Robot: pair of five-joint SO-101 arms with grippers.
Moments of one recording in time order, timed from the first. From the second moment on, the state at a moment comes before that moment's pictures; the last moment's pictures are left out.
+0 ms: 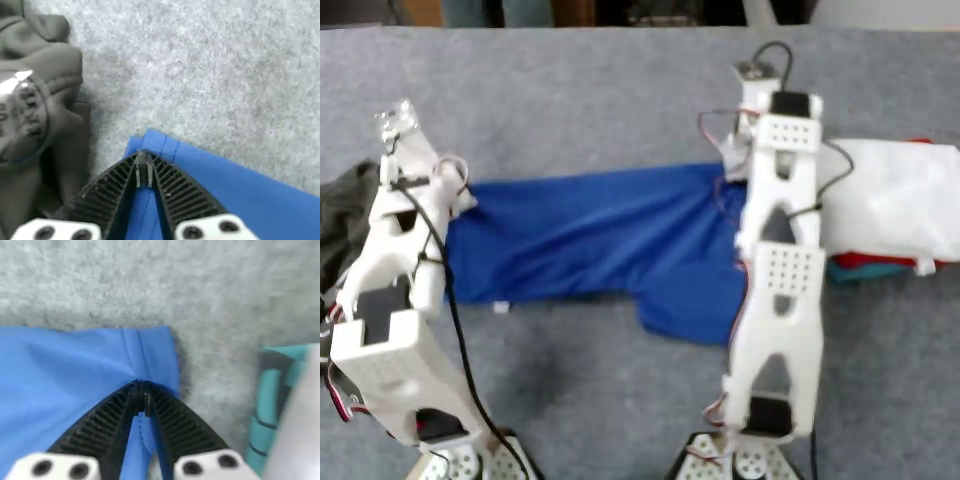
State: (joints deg) left arm -17.6 15.1 20.4 30.0 13.8; right arm 6.7 65.1 -73.6 98.6 12.0
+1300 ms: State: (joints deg) left arm -13.2 10.0 29.7 30.1 7.7; right arm 6.8 24.0 7.9 65.2 18.6
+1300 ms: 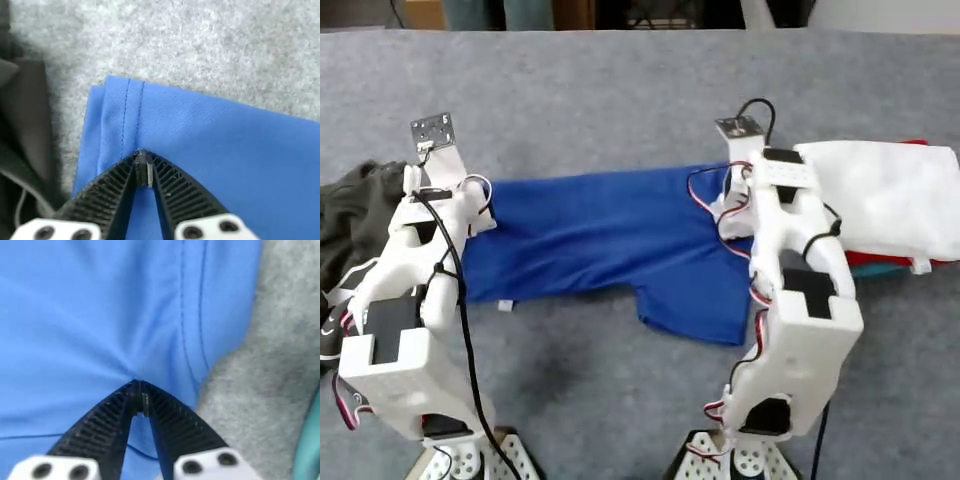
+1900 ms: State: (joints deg) left arm -11.4 -17.4 34.8 48.0 4.9; right arm -0.3 6.3 0.8 88.0 20.3
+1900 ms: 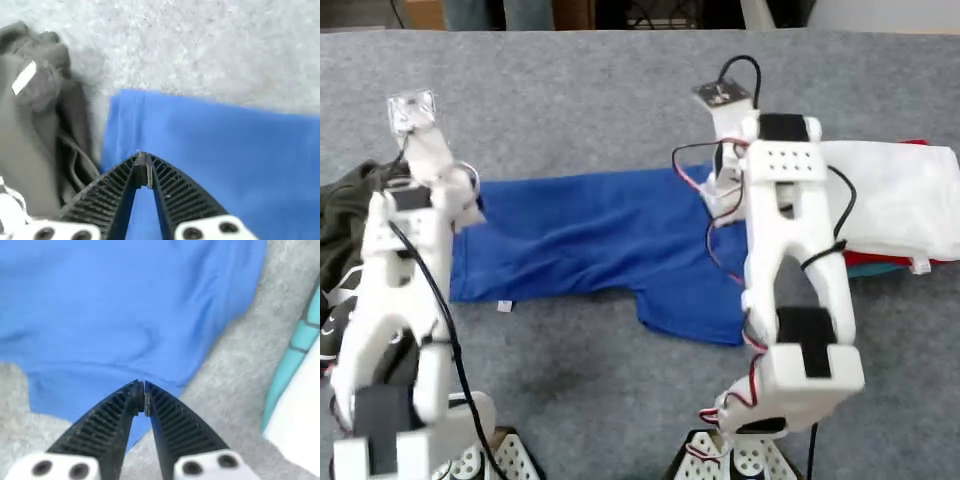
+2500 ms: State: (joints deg) left arm -13.0 -5.8 46.5 37.6 2.0; right arm 3.6 8.7 31.2 59.7 20.3
